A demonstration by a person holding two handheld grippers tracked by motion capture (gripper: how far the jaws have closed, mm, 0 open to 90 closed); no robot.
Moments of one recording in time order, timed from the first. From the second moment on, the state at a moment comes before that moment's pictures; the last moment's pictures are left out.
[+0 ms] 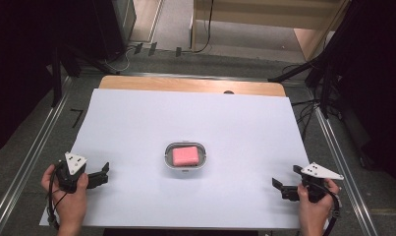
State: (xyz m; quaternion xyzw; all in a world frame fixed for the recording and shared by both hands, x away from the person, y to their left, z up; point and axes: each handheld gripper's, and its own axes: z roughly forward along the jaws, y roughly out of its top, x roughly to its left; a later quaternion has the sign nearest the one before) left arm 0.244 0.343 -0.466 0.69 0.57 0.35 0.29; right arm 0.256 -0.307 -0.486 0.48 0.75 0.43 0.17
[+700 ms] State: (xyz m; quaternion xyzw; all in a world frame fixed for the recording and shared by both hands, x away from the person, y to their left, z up) left arm 0.243 0.343 -0.466 0.68 0.56 0.35 0.30; right arm 0.231 -0.351 -0.487 0.51 0.70 0.46 0.19
